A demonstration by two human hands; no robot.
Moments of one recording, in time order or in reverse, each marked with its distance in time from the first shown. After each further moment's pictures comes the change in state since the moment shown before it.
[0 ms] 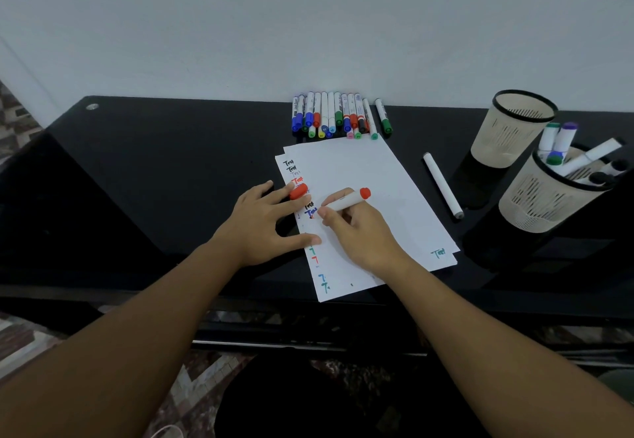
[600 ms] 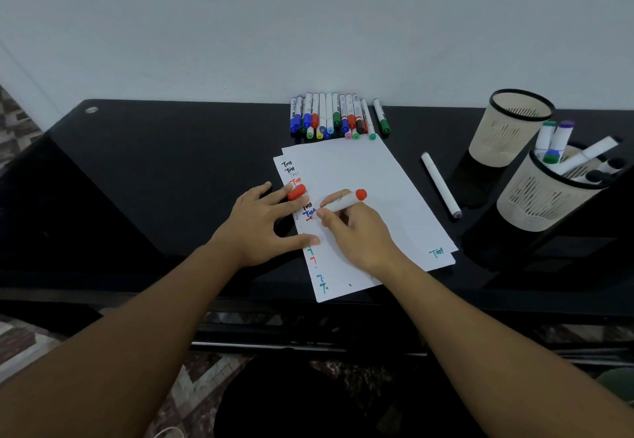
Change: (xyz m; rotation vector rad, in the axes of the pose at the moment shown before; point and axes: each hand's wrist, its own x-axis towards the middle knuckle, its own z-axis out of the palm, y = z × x) left_hand 0.000 0.002 0.000 -0.037 0.007 -0.010; right_hand -0.001 -0.002 -0.001 -0.097 0.002 0.001
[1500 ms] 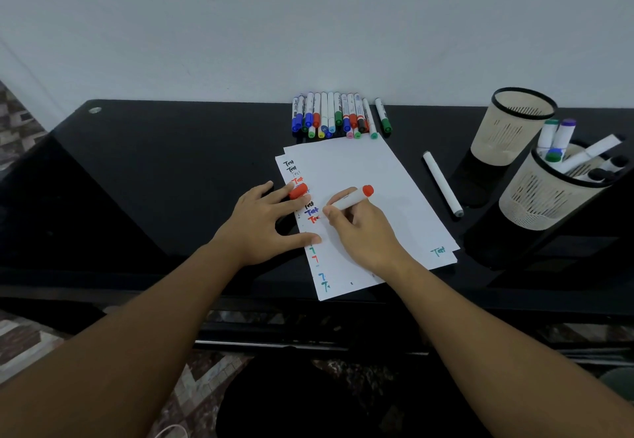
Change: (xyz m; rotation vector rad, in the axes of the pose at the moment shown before) left_hand -0.001 0.002 -0.002 -0.005 -0.011 -0.009; right_hand -0.004 -0.001 -0.004 0.041 0.020 0.027
